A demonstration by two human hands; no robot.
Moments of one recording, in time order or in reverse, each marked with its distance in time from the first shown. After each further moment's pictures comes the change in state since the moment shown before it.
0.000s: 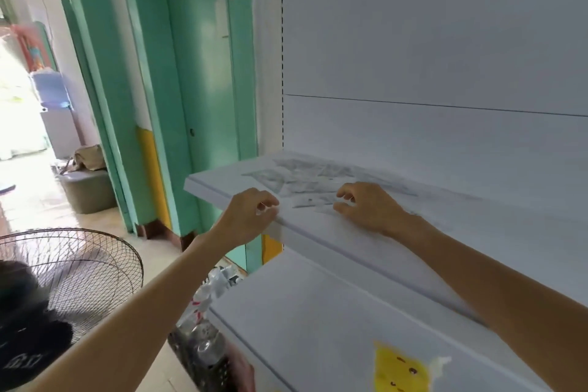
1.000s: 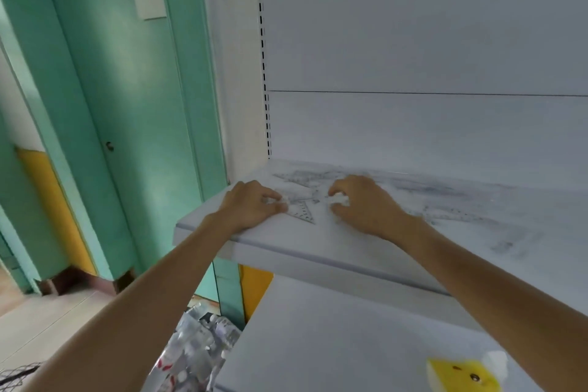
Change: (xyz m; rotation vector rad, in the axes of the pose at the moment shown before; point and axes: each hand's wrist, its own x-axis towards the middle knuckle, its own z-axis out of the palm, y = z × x) left_hand 0.167 -0.148 0.001 0.022 -0.278 0.120; right_hand 0.118 -0.076 0.064 -0.140 0.151 0.218
